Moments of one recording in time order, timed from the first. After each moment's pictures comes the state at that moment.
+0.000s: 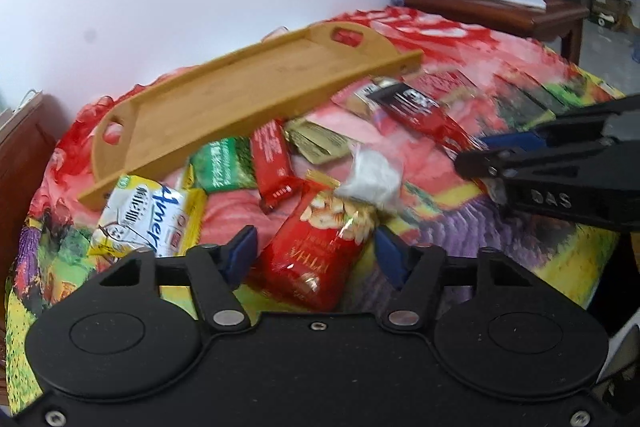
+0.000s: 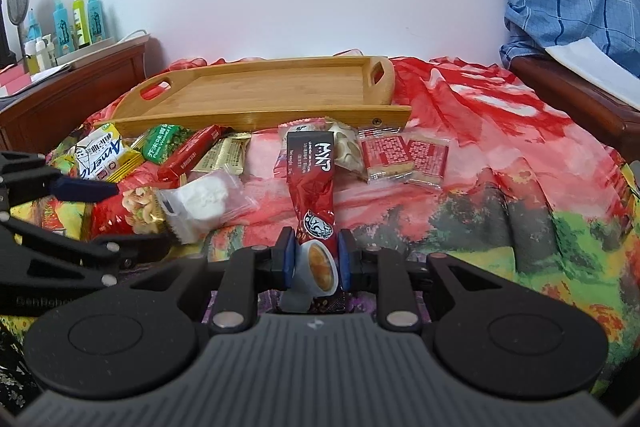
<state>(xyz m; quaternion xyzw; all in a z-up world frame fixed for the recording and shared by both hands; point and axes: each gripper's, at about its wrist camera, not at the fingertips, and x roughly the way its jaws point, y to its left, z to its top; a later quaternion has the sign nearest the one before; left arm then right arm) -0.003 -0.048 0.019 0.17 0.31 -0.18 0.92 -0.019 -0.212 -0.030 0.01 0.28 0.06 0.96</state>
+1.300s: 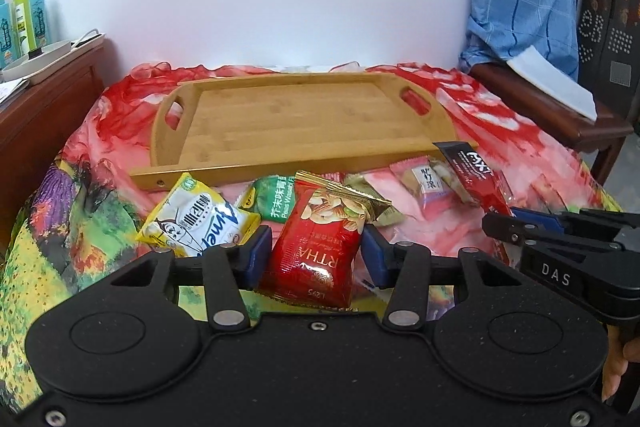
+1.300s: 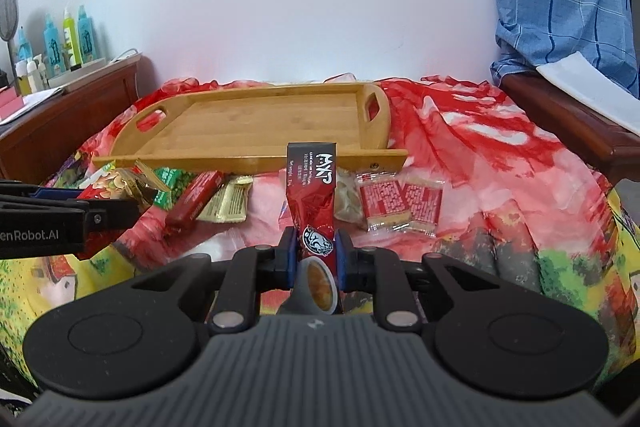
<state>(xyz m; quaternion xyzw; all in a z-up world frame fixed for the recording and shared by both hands) 0.012 -0.014 0.071 0.02 0.32 -0.10 0.94 -0.011 -0.206 0.008 0.02 0.27 0.04 0.96</state>
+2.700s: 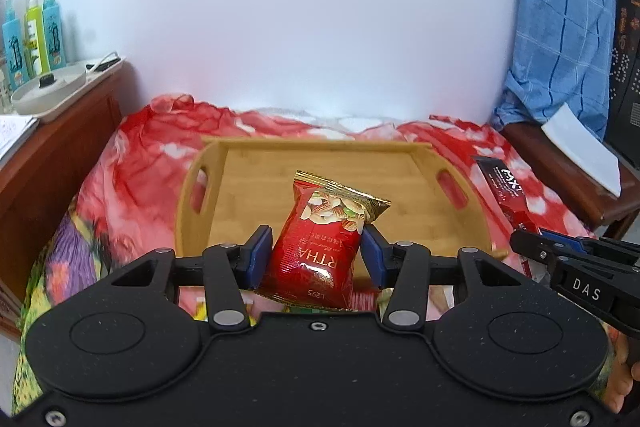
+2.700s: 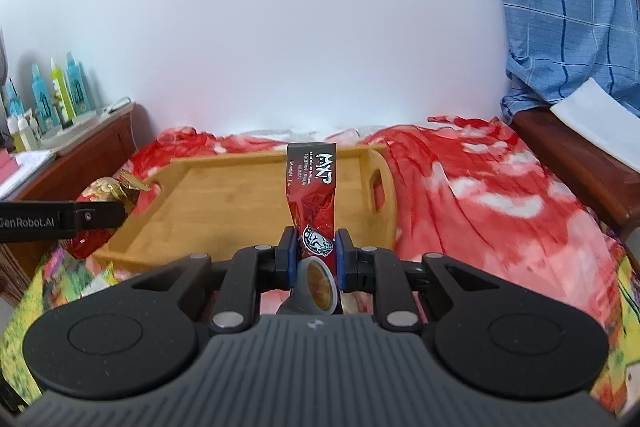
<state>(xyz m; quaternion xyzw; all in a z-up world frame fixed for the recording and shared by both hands) 0.101 0.006 0.140 -0.02 0.31 -0.07 0.95 0.059 -0.216 0.075 0.05 0.25 0.05 0.97</state>
